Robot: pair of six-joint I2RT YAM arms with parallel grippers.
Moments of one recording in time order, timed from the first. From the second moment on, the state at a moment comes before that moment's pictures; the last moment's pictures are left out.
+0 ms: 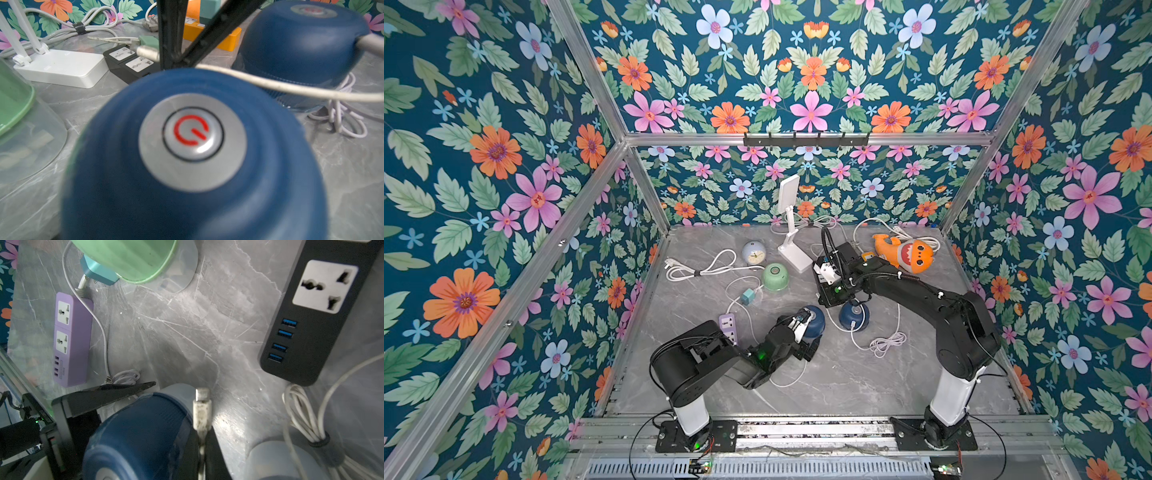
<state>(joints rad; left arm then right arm) -0.95 1.75 0.43 0.92 -0.21 -0.06 0.55 1.84 1.41 -0.71 -0.32 0.17</state>
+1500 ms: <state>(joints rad) -0.93 1.75 0.40 1.02 -0.28 -0.07 0.59 1.75 1.36 -0.74 -0.33 0.14</state>
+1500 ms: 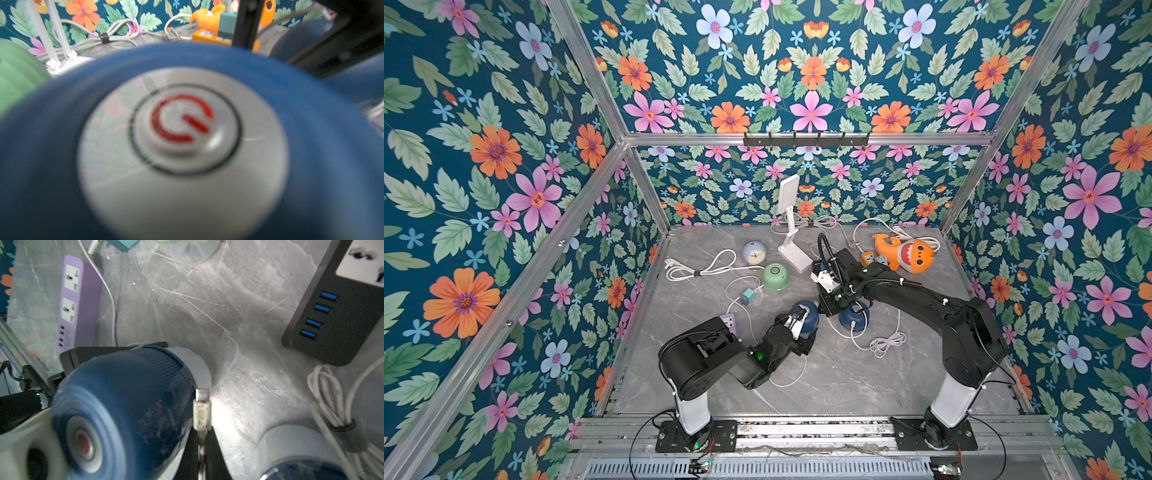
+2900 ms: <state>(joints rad) -0.93 1.16 0.66 0.18 -0.28 0.24 0.88 1.35 1.48 -1.04 -0.02 0.02</state>
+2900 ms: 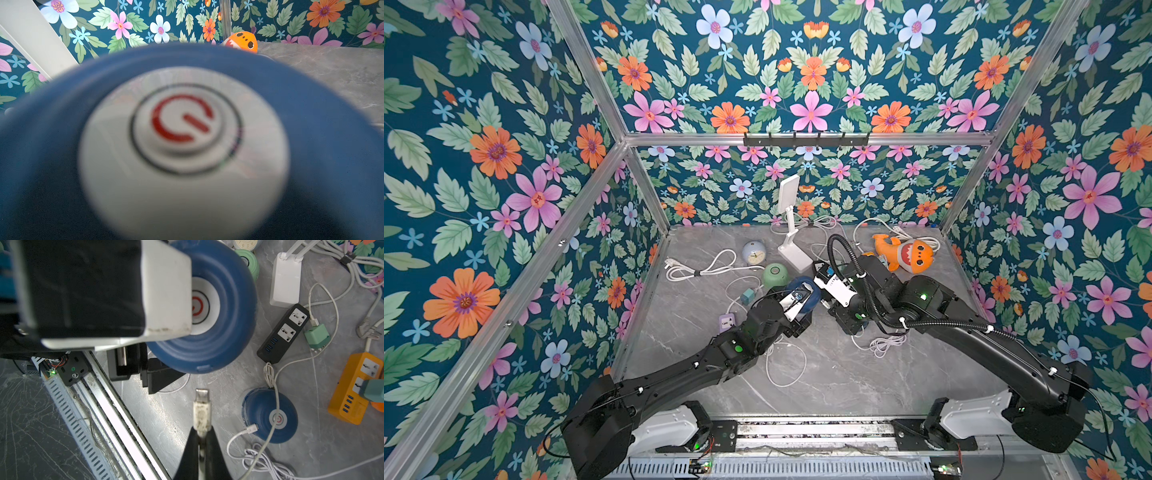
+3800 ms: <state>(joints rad) -0.93 1.16 0.64 0.16 -0.24 0.24 0.88 1.39 1.48 -1.04 -0.03 0.02</state>
